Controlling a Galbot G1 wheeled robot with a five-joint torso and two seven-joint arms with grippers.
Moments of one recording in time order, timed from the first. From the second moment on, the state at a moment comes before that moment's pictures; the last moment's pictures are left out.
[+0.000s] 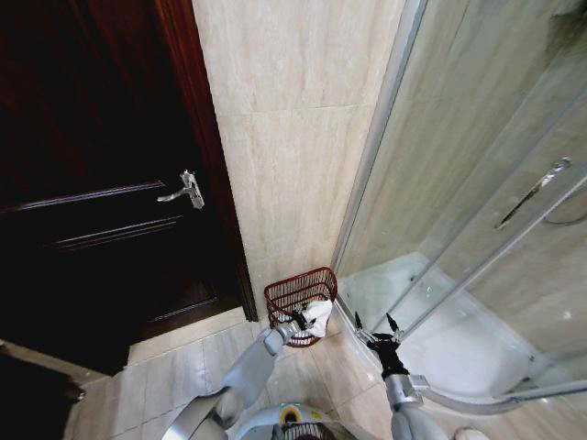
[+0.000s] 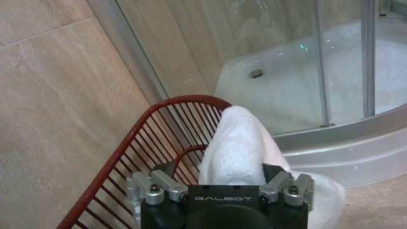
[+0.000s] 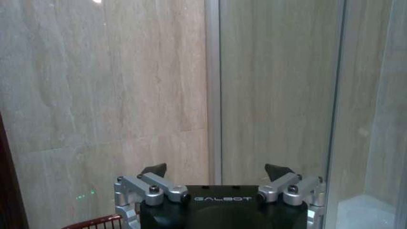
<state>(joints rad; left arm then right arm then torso) 0.74 -1.61 0.01 -0.62 0.49 -0.36 0.16 -1.73 1.61 0.72 1.92 0.12 0.24 -0.18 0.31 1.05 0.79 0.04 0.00</state>
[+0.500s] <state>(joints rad) 0.76 -1.61 0.01 -0.61 0.49 -0.38 0.18 -1.73 1.61 0.72 1.91 0.12 0.24 -0.18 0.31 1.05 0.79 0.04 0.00</state>
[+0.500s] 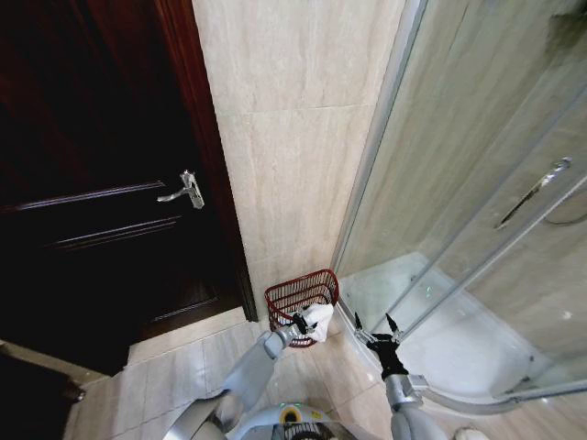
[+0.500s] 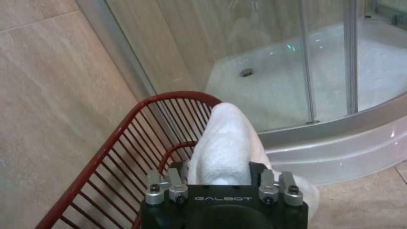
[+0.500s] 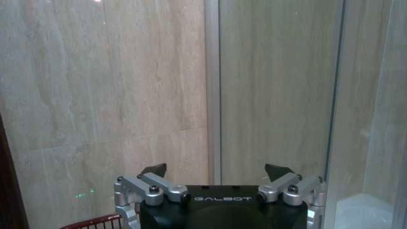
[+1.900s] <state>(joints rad) 0.74 -1.61 0.05 -0.78 0.29 -0.36 0.17 -1.71 1.61 0.71 1.91 0.07 0.23 -0.19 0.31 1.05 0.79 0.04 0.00</state>
